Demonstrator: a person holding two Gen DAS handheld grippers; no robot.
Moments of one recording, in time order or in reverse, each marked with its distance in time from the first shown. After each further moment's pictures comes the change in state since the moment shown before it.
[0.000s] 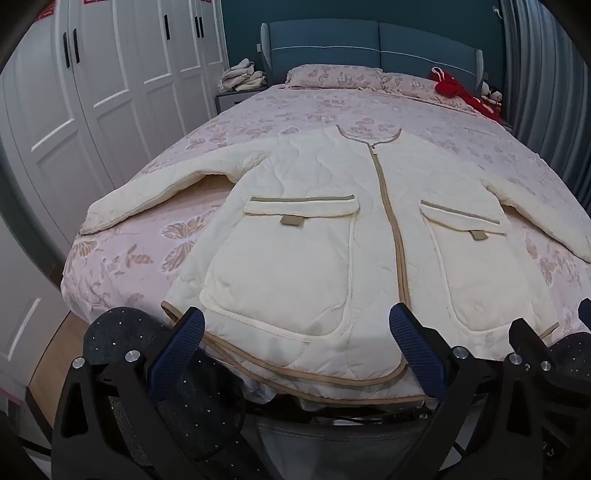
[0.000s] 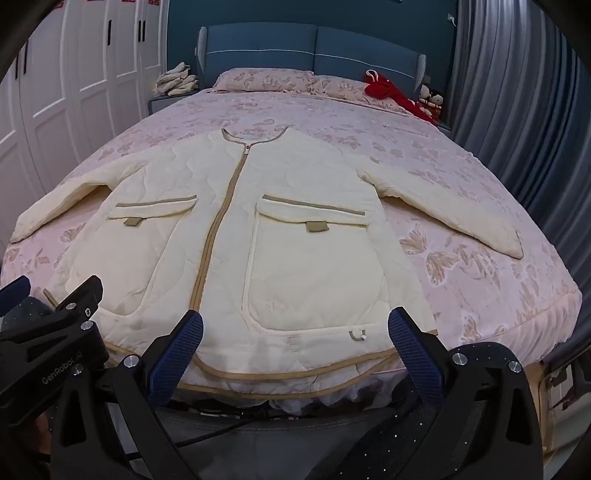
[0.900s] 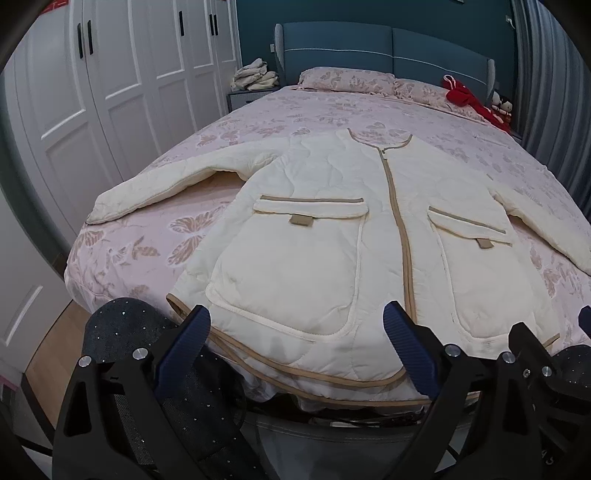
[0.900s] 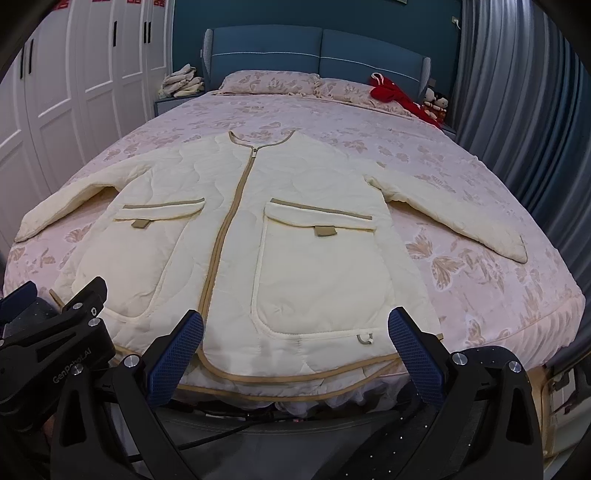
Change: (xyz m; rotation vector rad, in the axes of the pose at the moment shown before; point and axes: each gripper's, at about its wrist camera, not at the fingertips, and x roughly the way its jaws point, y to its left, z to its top) left arm -0.002 0.006 -0.002 -0.044 -0.020 0.010; right arm -0.002 0.002 0.001 -0.009 -0.016 0.017
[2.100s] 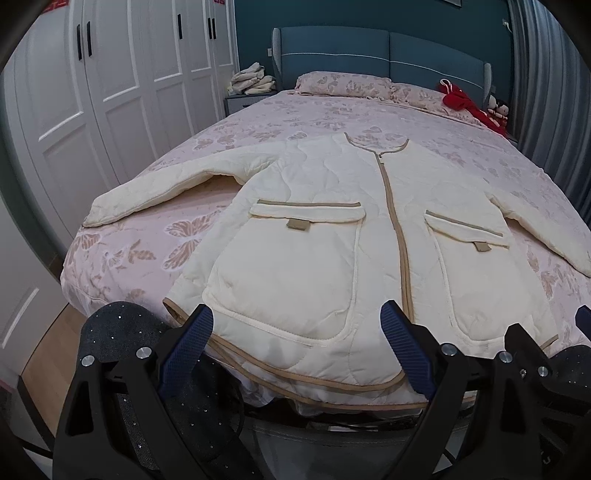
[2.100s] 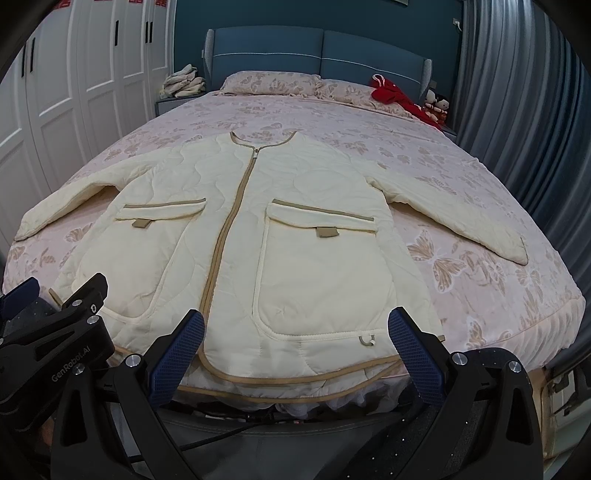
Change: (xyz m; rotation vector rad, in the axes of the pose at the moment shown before) left arm 0.001 -0.001 -0.001 0.003 -0.018 -0.006; right arm -0.001 0.001 0.001 -0.009 -0.009 -0.007
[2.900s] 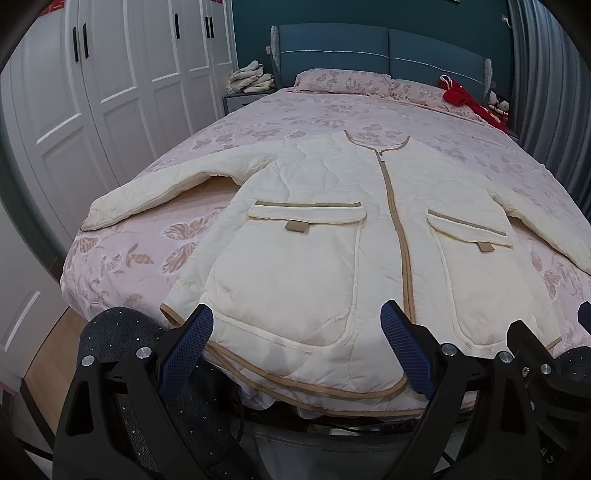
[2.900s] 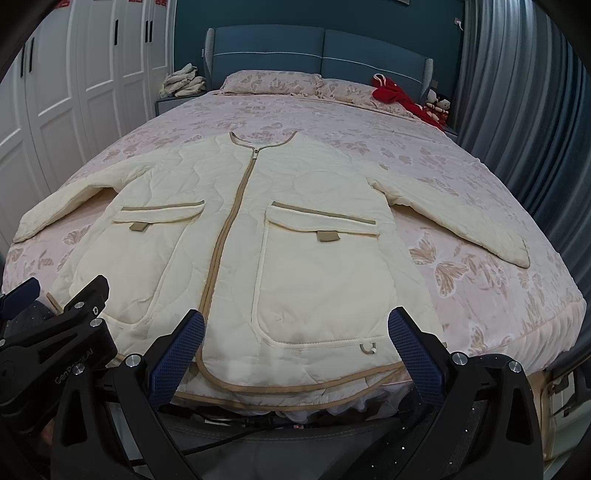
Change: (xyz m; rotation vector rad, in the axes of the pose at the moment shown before) left arm 0.007 -0.004 0.006 0.009 0.011 0.006; right arm 0.007 0.000 0.005 -0.003 0.005 0.003
